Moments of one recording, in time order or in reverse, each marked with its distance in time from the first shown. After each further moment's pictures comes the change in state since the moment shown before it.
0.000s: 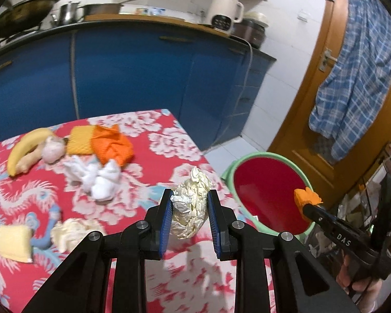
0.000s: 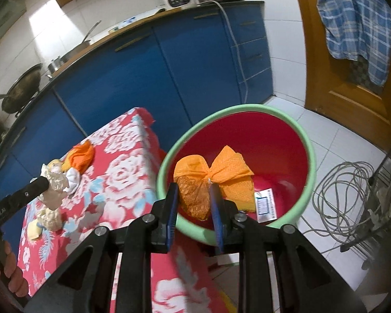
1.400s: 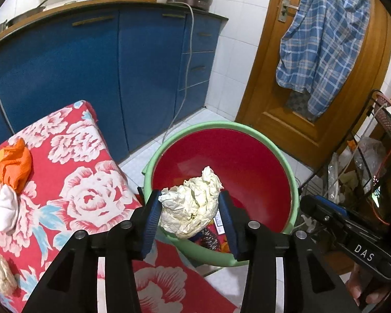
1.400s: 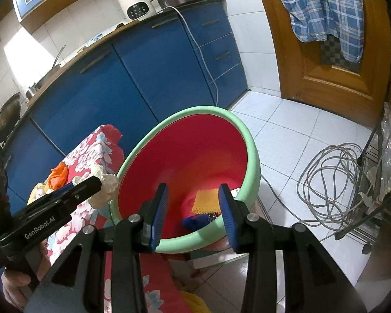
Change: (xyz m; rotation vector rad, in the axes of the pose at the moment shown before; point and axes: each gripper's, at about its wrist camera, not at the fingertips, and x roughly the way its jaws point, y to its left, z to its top) left arm 0.096 -0.120 -0.008 0.207 0.130 -0.111; right arm -0.010 -0.072 0.001 0.130 -0.026 -0.042
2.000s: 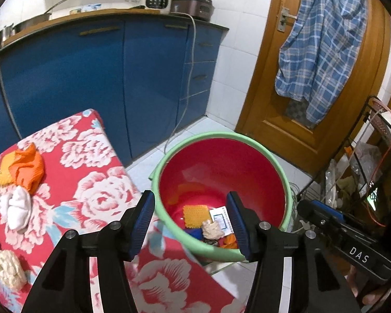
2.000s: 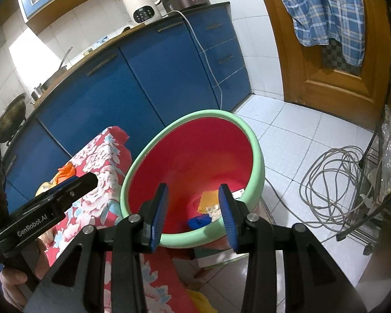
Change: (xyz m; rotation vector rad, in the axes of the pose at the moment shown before) left arm -0.030 0.006 0.000 -0.010 -0.050 0.011; right arm -0.016 0.007 -0.003 -0.015 -0.019 0.024
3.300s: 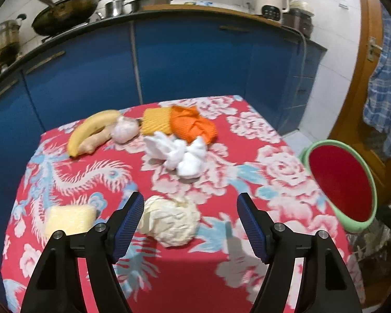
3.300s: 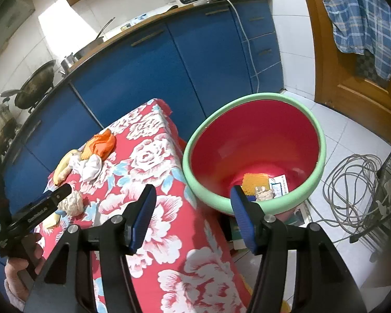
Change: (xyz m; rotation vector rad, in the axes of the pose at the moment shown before) left arm -0.087 0.155 -0.063 -0.237 -0.019 0.439; right arm -0.003 0.093 -0.033 -0.131 0.074 0.101
